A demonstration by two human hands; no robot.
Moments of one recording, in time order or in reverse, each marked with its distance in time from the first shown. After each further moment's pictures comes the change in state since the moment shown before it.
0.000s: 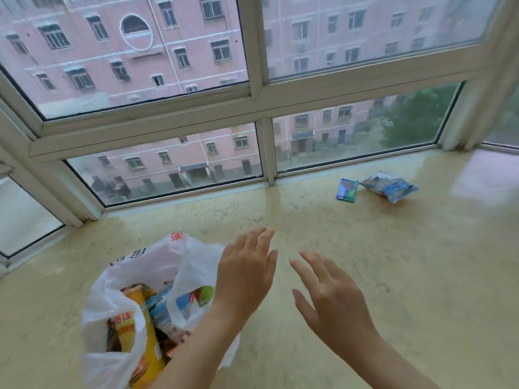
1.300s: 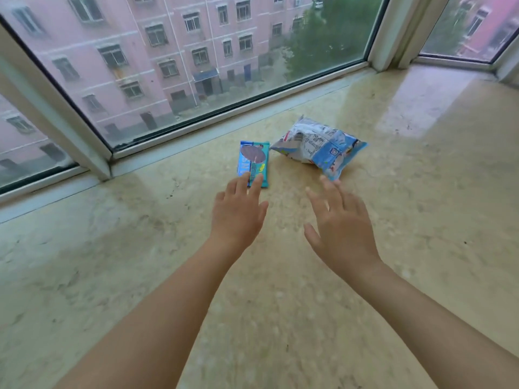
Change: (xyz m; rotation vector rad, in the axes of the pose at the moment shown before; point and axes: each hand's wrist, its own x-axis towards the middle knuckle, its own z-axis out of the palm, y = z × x) left_hand 0.315 0.123 0.446 -0.028 -0.384 0.238; right_hand 0.099 0.418 0.225 -0.426 -0.190 0.490
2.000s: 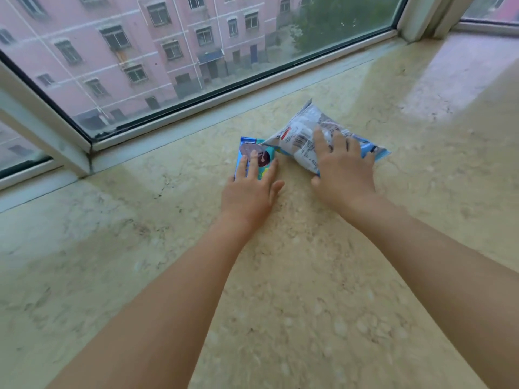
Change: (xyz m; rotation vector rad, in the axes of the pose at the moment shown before) left_hand 0.064 -0.004 0.045 0.003 -0.082 0.003; right_hand 0.117 0.009 0.041 -0.063 -0.306 0.144
